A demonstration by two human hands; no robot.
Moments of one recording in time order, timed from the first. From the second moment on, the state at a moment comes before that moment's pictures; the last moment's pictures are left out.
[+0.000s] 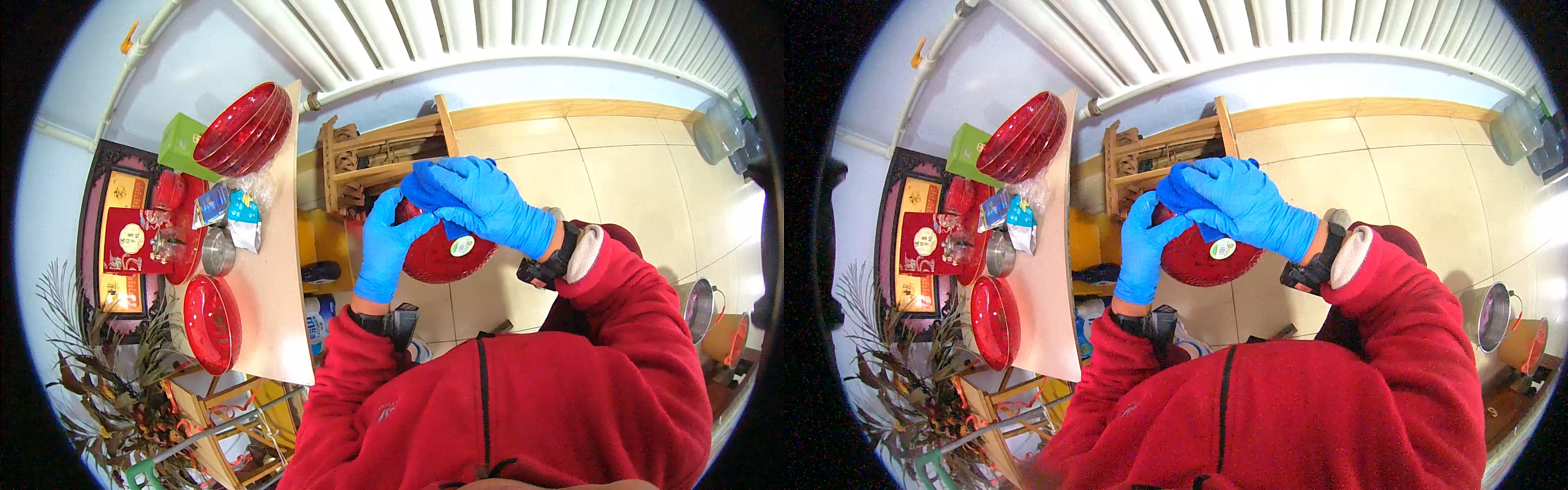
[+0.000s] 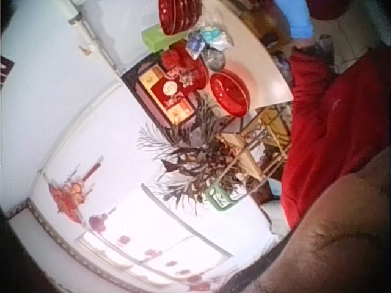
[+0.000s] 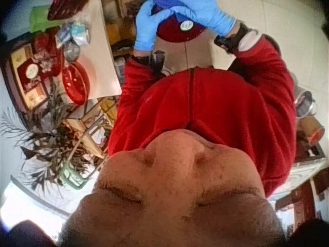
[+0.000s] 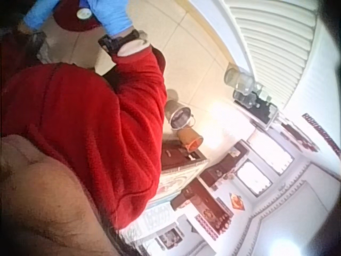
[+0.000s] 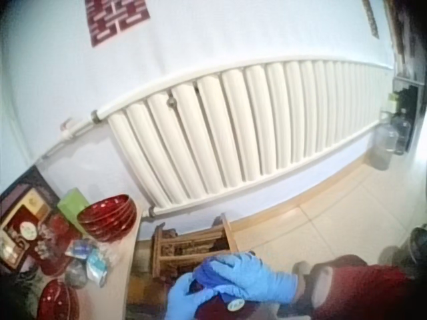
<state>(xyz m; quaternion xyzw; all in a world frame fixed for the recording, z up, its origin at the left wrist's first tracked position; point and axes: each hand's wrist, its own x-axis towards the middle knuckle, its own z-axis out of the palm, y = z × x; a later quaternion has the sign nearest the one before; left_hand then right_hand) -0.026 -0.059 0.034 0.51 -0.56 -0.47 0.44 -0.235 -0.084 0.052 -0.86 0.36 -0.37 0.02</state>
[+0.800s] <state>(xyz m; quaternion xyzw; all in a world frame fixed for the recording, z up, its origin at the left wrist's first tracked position) -0.038 -0.057 0.059 0.54 -0.67 -0.34 0.38 -0.263 -0.099 0.060 -0.63 0.40 -0.49 0.44</state>
